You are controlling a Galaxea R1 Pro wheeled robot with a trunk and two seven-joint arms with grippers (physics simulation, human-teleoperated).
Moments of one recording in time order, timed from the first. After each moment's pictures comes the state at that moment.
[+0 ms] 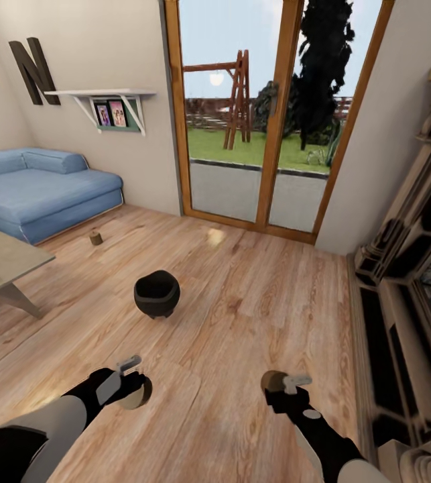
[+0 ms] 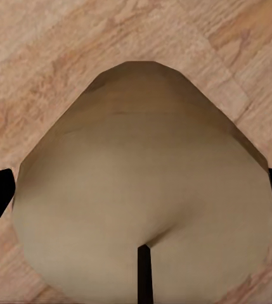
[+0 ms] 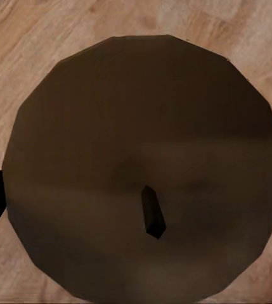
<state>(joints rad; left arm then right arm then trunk) -0.83 0.08 -0.20 -0.12 0.64 0.32 0.11 -0.54 0.01 0.11 -0.42 -0.03 -0.01 -0.03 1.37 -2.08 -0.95</state>
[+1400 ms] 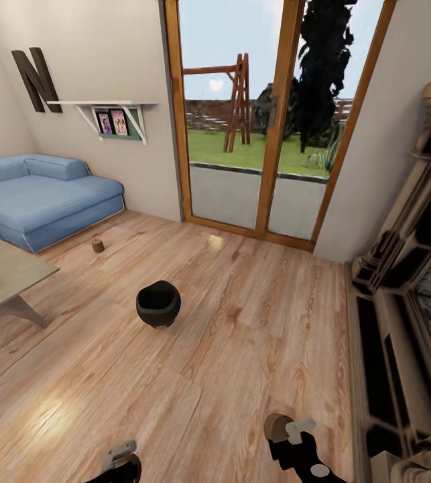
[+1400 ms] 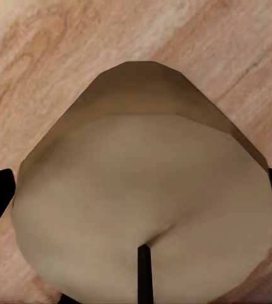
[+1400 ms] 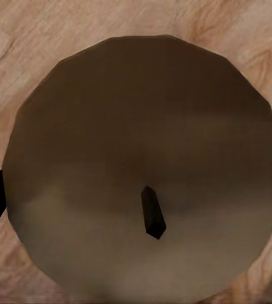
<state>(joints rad) -0.51 0.02 -0.33 -0.04 0.64 -0.03 0.11 -0.52 0.02 0.14 -0.07 0.06 -0.26 -0.03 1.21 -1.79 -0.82</state>
